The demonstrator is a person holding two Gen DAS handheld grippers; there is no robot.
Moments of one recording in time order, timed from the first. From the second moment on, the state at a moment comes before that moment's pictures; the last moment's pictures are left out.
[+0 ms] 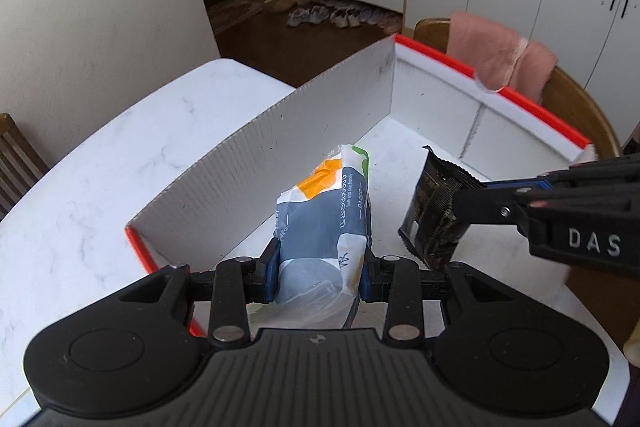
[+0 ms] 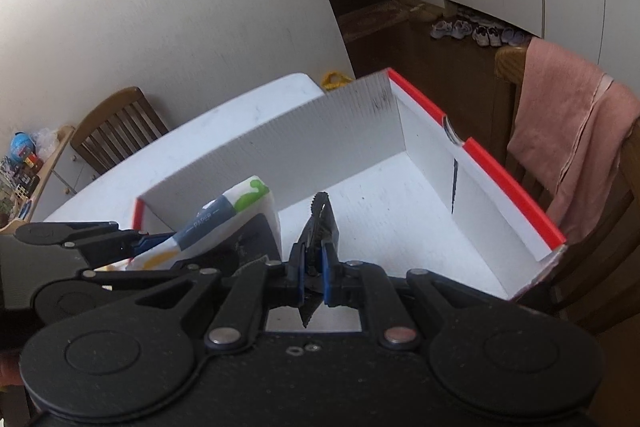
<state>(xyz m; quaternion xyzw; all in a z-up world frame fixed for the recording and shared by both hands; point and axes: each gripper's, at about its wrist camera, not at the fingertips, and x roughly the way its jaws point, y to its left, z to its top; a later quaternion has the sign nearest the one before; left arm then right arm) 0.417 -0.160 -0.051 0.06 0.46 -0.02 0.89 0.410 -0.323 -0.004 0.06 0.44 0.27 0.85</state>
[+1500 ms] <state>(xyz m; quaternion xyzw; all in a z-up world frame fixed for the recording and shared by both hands) 0.424 -0.137 -0.051 -0.03 0.48 -0.02 0.87 0.414 -0.326 -0.007 -0.07 0.44 0.30 0.84</state>
